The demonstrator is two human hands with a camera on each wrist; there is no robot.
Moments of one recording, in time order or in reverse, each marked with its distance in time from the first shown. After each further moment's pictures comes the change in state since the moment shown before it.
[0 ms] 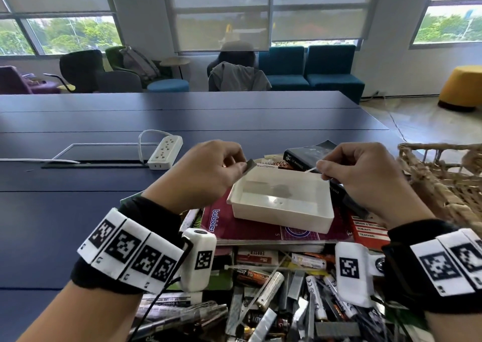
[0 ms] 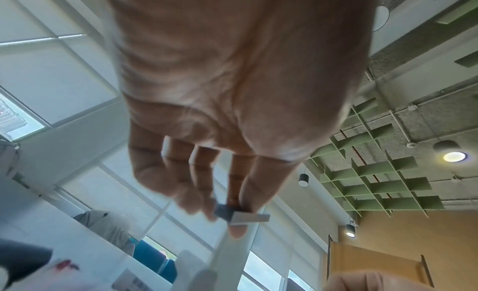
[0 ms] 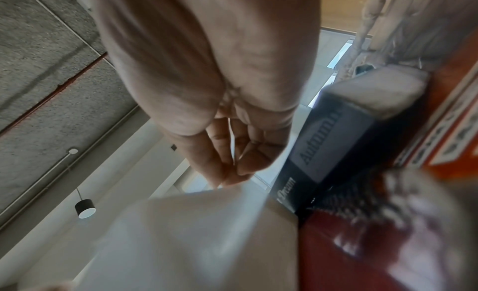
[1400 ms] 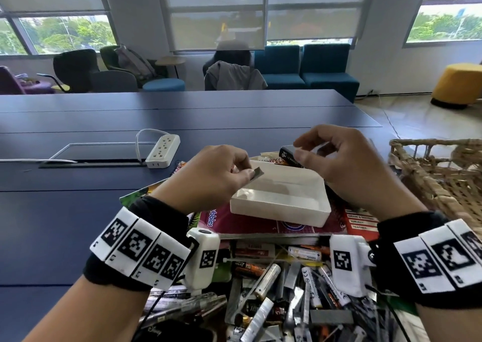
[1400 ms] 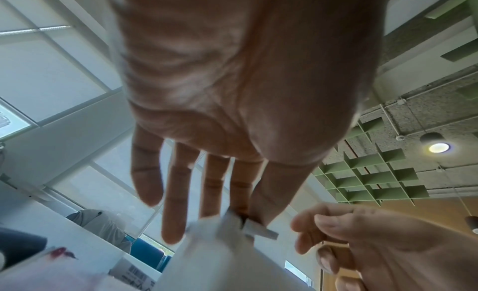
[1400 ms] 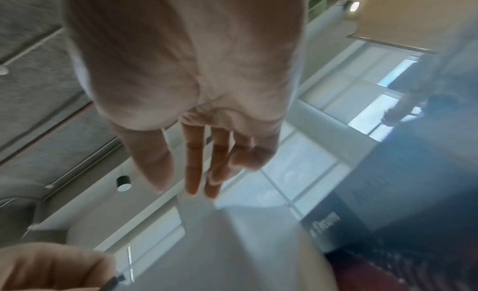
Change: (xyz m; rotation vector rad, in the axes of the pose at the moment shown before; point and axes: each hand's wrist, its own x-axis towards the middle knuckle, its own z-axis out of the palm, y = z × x) left_hand -0.005 0.010 0.008 0.056 -0.083 0.025; right_hand -0.011 -0.030 0.001 -0.090 -0.065 -0.215
